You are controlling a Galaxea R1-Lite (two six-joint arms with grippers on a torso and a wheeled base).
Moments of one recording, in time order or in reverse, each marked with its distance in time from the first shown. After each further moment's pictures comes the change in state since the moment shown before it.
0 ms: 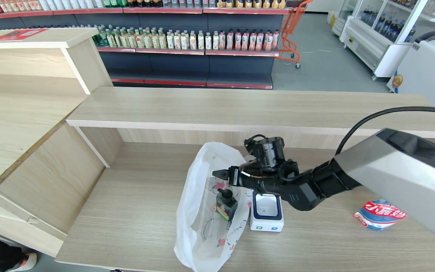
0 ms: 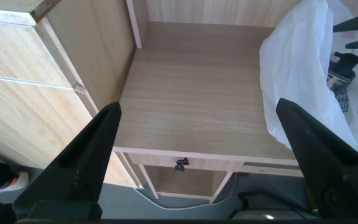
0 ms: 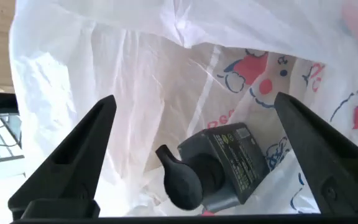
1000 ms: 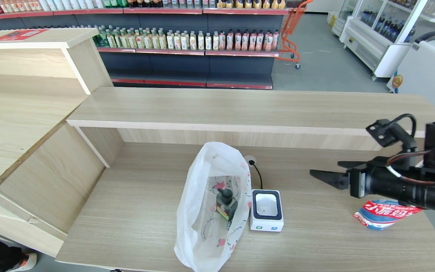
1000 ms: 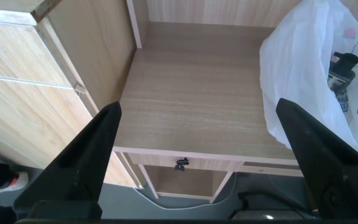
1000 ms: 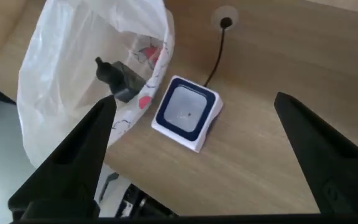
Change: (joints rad) left arm 0.000 0.000 0.000 0.000 0.000 0.000; right arm -0.387 -0.800 0.672 0.045 0.112 -0.475
